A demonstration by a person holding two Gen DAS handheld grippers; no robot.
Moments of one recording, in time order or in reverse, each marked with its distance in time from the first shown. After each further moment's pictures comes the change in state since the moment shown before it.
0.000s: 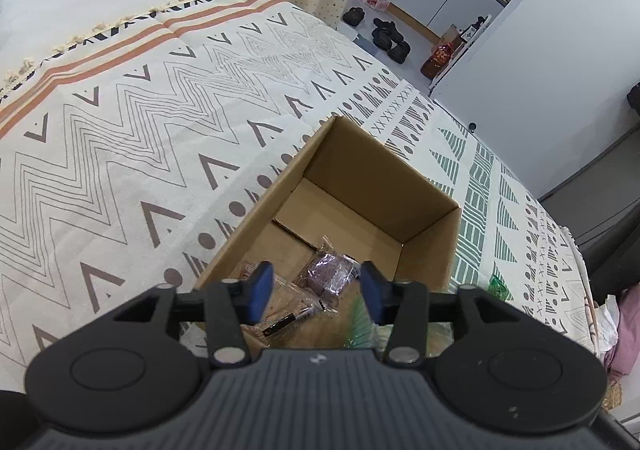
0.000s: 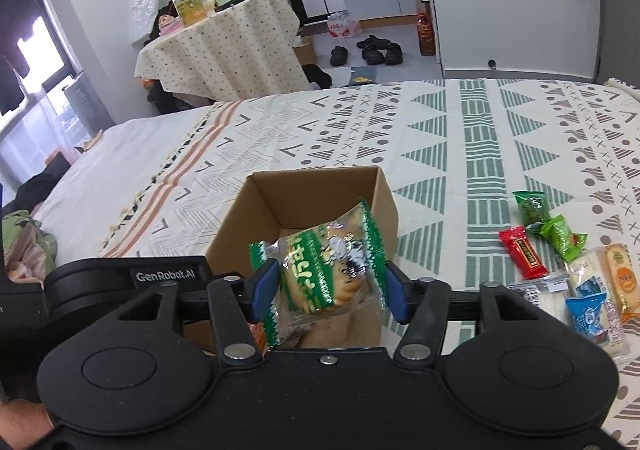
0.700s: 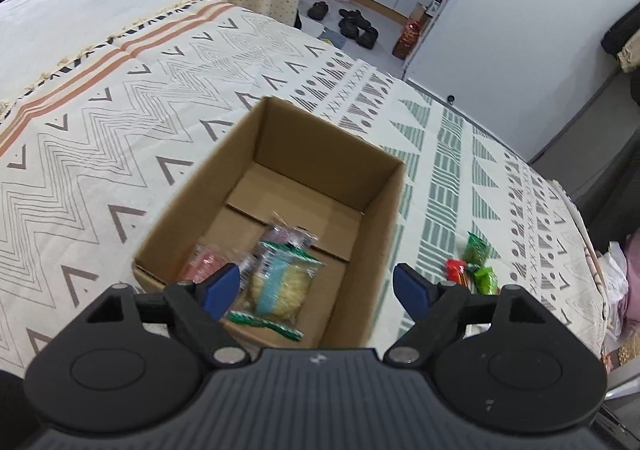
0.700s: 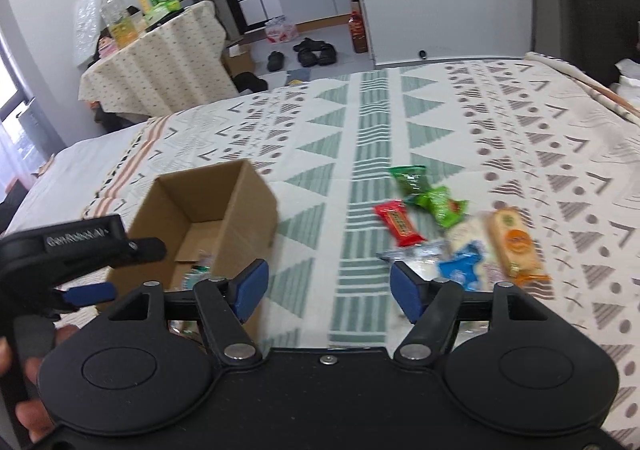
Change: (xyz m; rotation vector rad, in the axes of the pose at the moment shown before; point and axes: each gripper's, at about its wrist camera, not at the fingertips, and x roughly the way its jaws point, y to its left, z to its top) left arm -0.008 -0.055 -0.030 0.157 0.006 0.002; right arm -0.047 -0.089 -0.026 0.104 -0.015 -0.131
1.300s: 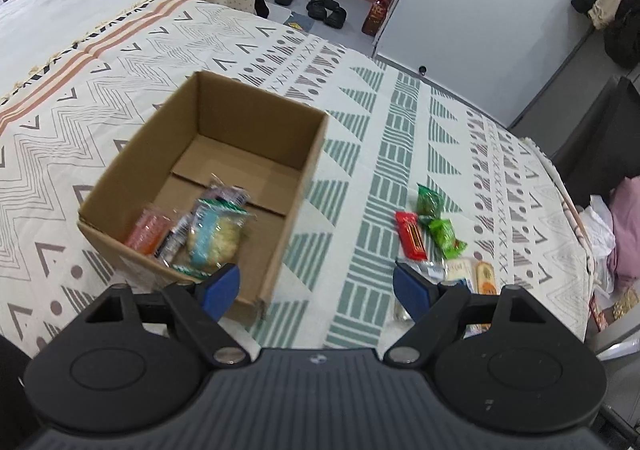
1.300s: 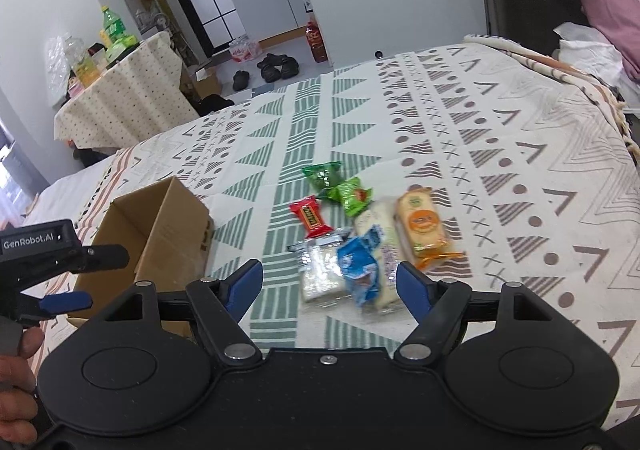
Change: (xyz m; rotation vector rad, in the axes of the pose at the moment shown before) left arm -0.014 -0.059 -0.036 0.088 0.041 -0.023; right arm -0.026 -0.087 -0.018 0.118 -0.033 -0.021
